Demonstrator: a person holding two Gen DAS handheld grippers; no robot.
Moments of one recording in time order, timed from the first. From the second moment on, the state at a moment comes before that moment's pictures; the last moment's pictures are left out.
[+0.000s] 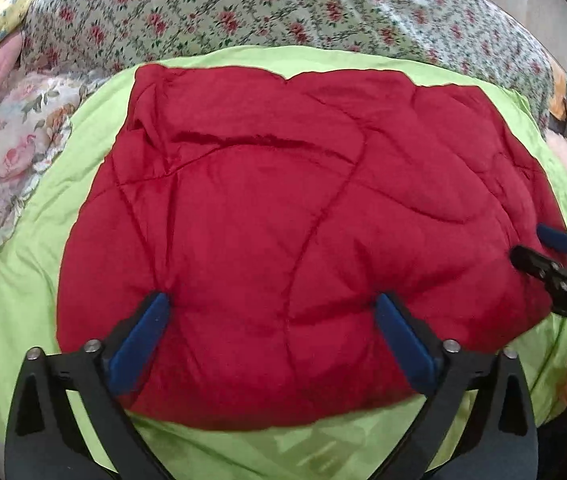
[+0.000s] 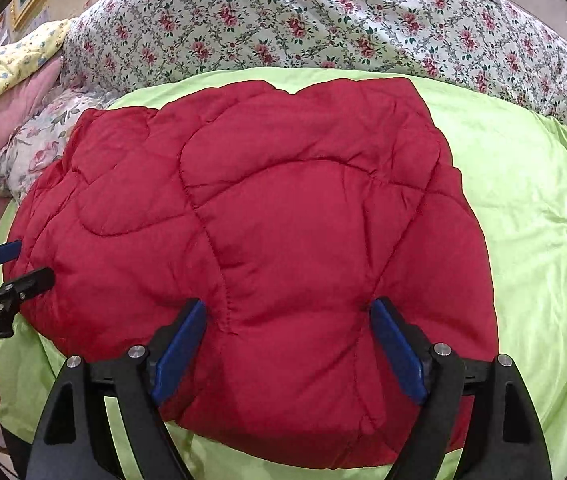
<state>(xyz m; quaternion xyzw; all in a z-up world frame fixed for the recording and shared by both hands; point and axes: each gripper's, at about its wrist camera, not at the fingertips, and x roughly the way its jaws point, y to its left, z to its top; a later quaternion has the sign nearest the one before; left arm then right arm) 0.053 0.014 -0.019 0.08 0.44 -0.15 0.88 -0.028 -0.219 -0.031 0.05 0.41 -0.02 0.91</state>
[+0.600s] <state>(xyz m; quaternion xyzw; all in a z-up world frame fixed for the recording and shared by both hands) 0.077 0.011 -0.025 0.07 0.44 -0.15 0.88 -0.026 -0.200 -0.004 0.05 0.39 0.00 0.92</state>
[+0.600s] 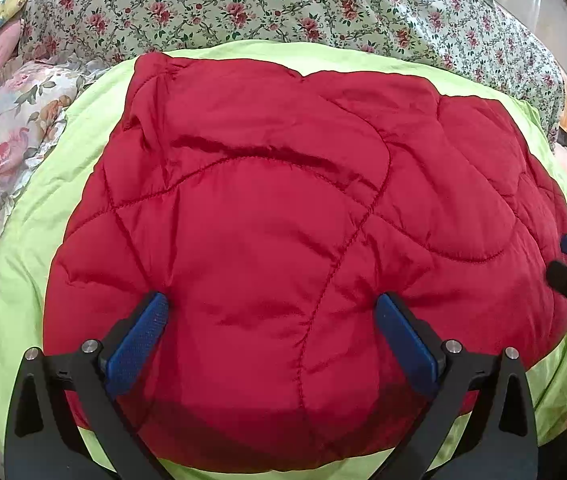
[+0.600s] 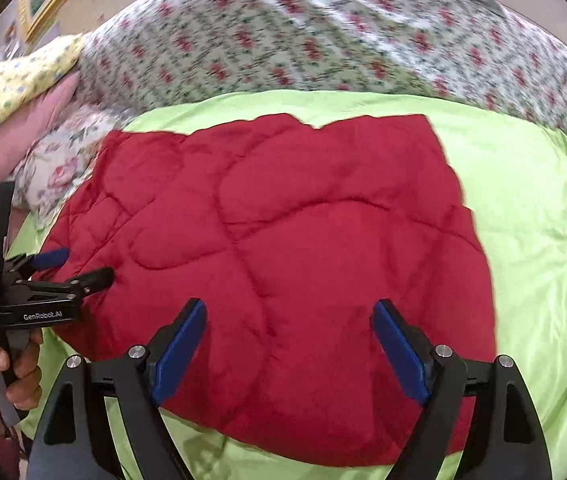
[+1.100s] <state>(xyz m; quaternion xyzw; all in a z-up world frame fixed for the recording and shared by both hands) 0.079 0.010 -0.024 0.07 0.44 -0.15 0.88 0.030 -0.219 -0.031 0.04 0.42 -0.04 0.91</state>
